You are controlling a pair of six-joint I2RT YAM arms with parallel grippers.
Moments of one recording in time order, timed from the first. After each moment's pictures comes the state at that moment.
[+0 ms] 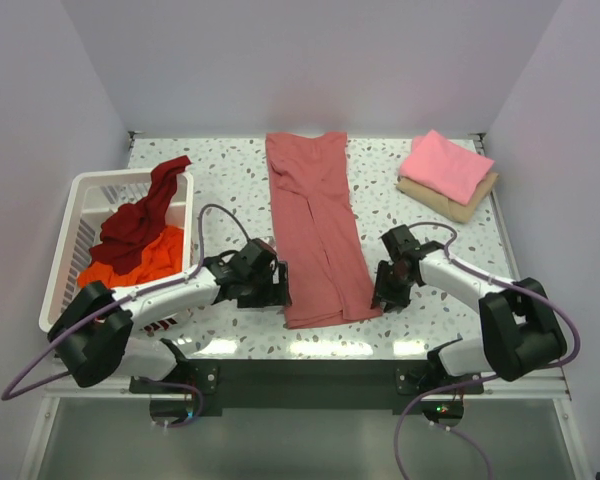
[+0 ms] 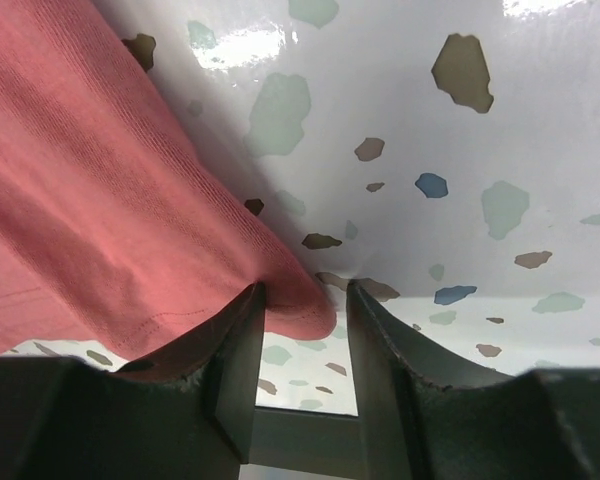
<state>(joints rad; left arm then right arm) -0.76 1.31 0.70 -0.43 0.02 -0.81 0.39 1.38 0.69 -0.68 -0.10 0.66</state>
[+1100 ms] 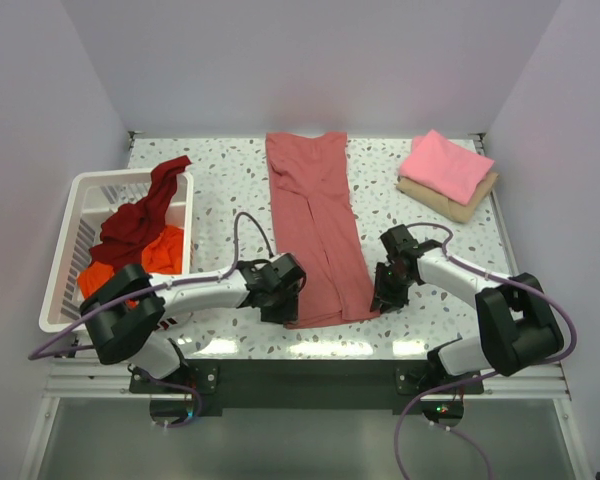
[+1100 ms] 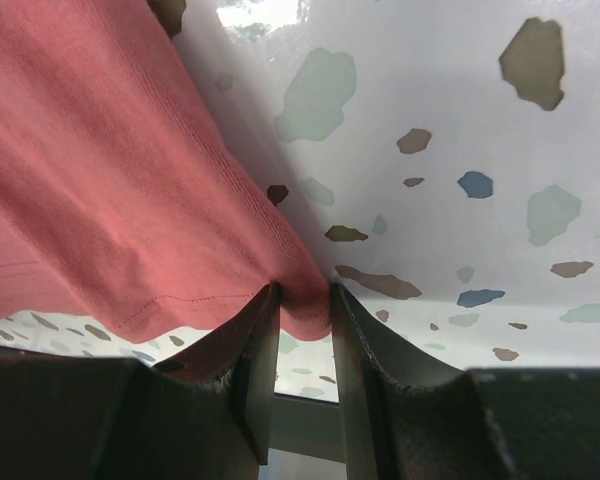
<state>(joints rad) -0.97 1.52 0.80 -0.49 -0.02 -0.94 0.39 1.41 0.70 -0.69 -0.16 0.61</state>
